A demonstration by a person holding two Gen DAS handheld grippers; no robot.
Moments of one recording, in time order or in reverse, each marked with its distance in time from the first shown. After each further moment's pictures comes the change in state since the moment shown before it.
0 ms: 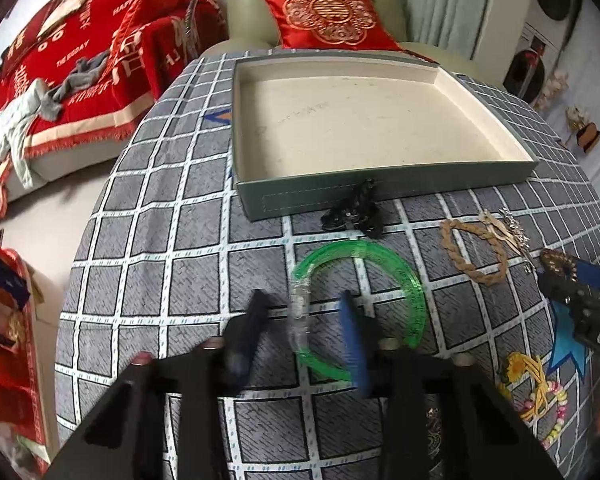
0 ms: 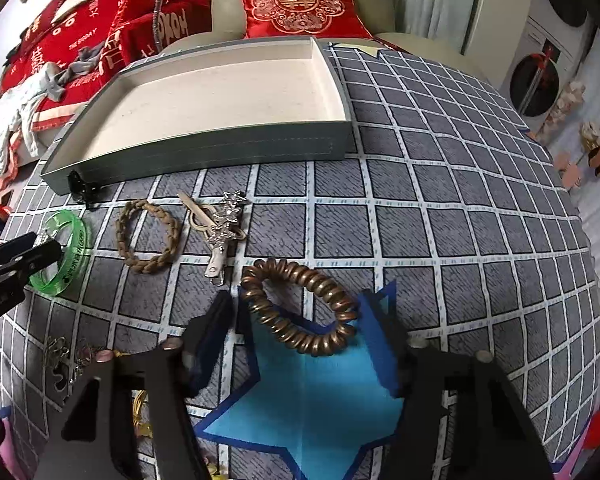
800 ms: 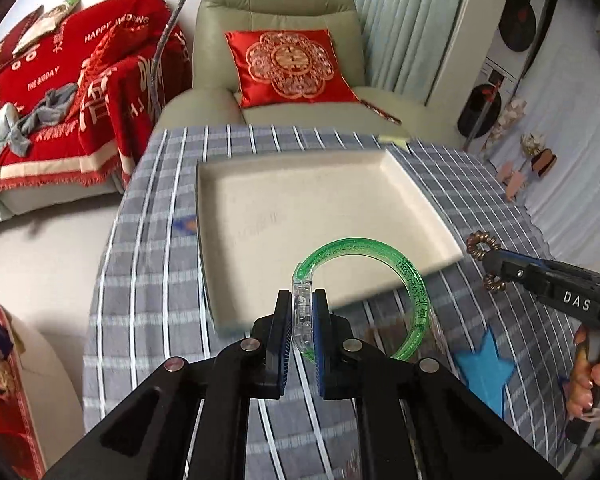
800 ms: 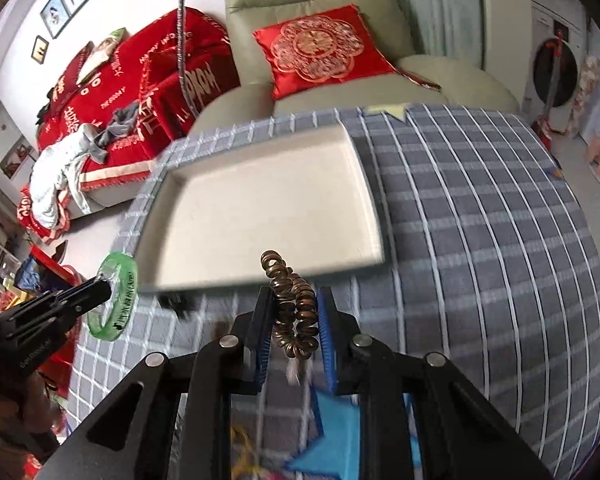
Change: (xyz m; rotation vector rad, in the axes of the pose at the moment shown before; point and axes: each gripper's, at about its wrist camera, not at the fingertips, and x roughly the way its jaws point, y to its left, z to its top) left arm -0.055 0.002 0.091 0.012 -0.112 -0.163; right arm -0.054 -0.010 0.087 0.096 -0.096 0.227
